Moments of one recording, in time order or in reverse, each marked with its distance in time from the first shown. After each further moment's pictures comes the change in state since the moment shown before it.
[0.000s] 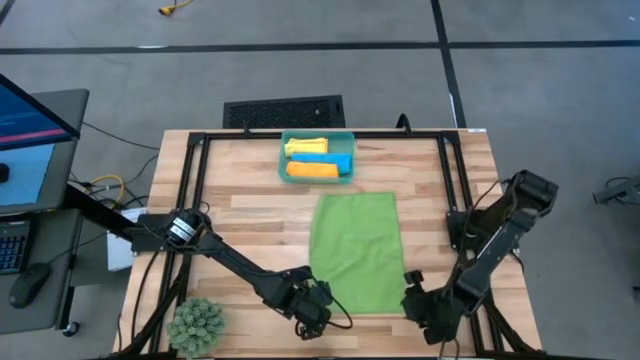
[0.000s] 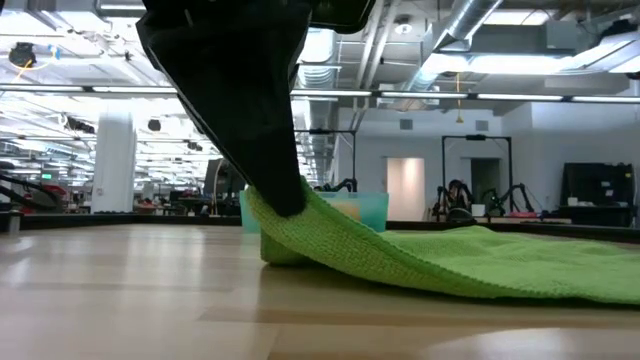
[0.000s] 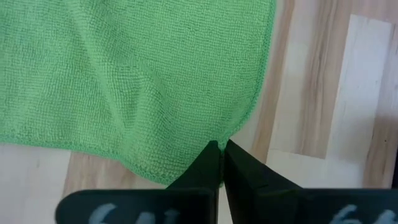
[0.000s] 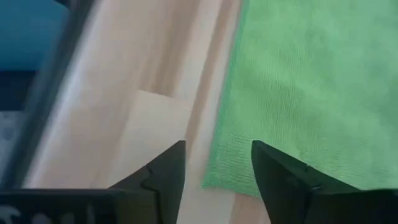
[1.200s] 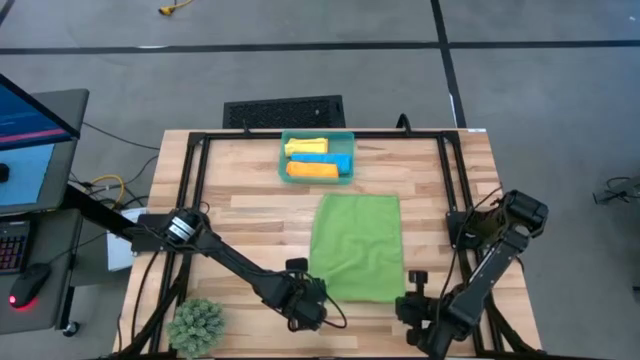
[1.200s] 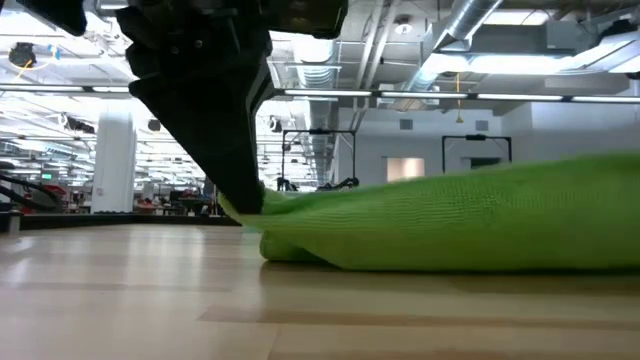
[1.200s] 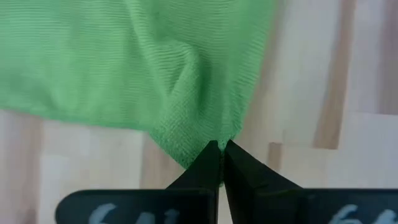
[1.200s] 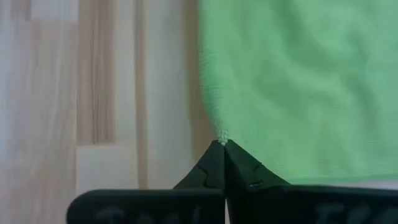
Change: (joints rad) left arm 0.003 -0.010 0.001 -0.165 -0.099 0.128; right arm 0.007 0.204 0.318 -0.450 0.182 0.335
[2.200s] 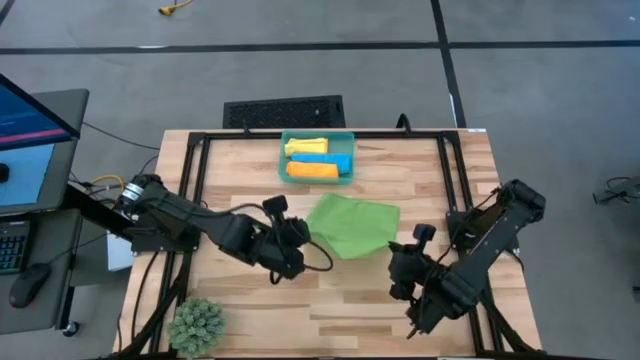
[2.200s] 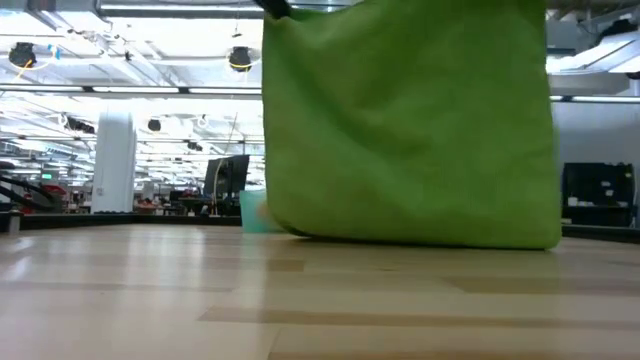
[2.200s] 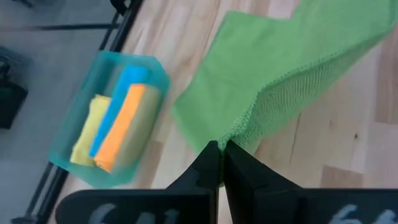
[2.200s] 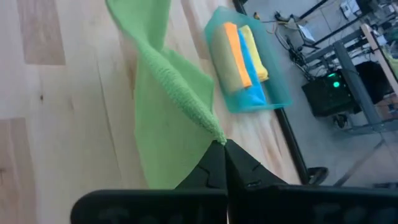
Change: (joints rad) left arm 0.122 -0.428 0.000 -0.206 -0.388 0.146; right arm -0.182 -0.071 0.414 -0.744 0.406 0.021
